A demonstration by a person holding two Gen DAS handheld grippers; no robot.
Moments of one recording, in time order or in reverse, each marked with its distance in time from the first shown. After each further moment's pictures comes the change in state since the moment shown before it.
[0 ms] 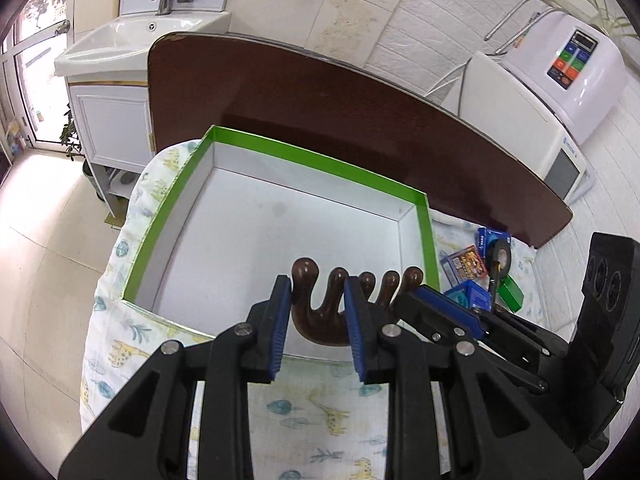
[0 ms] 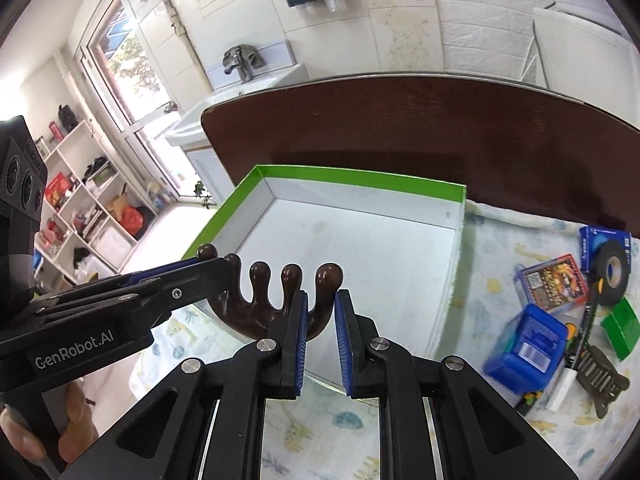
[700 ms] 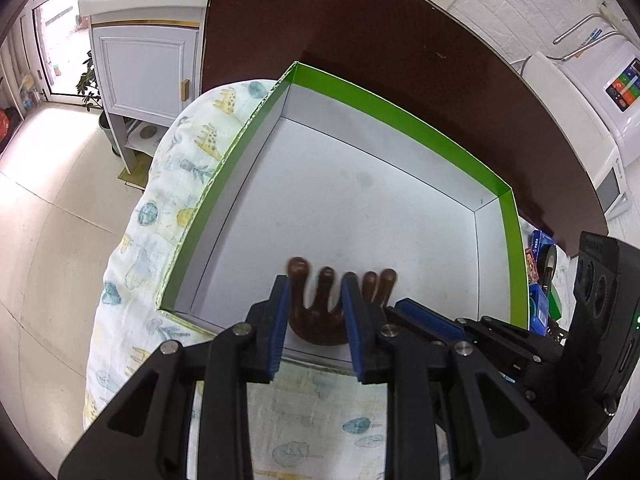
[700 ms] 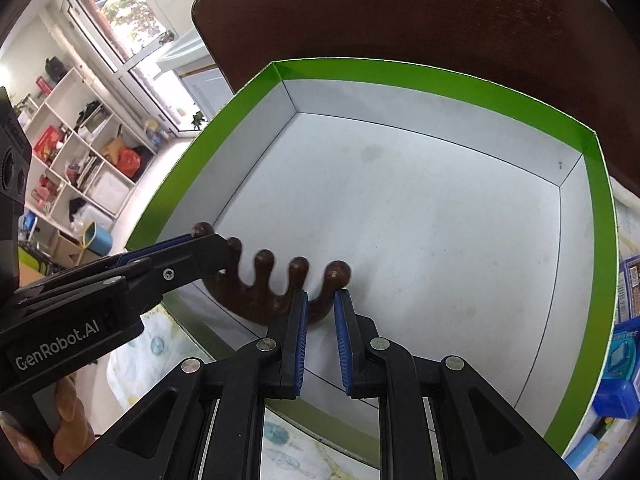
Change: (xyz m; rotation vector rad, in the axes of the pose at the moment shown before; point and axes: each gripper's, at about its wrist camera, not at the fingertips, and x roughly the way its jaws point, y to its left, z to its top) left arm 0.048 0.067 -0.004 -0.099 0.105 0.046; right arm 0.109 0.033 -0.013 -0.024 0.247 0.032
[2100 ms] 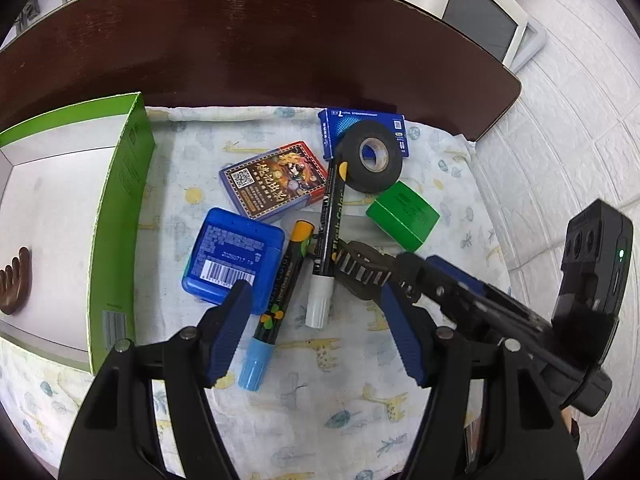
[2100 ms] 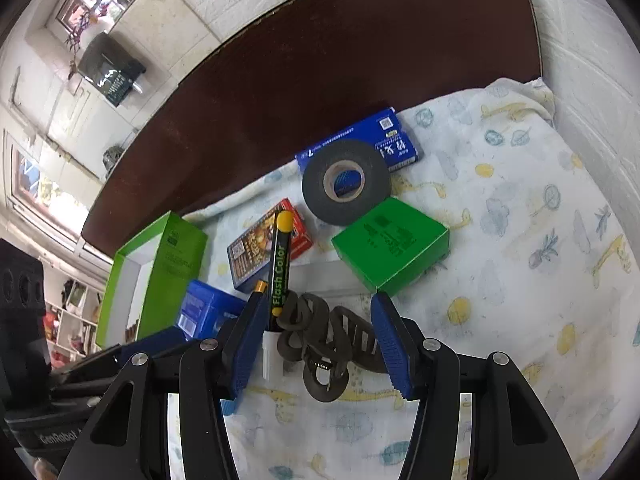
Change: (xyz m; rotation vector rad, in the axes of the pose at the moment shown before) left arm 0.053 -0.308 -0.081 0.343 0.135 -0.132; right arm -0.178 -0.301 -0.143 0.520 -0.300 -0.047
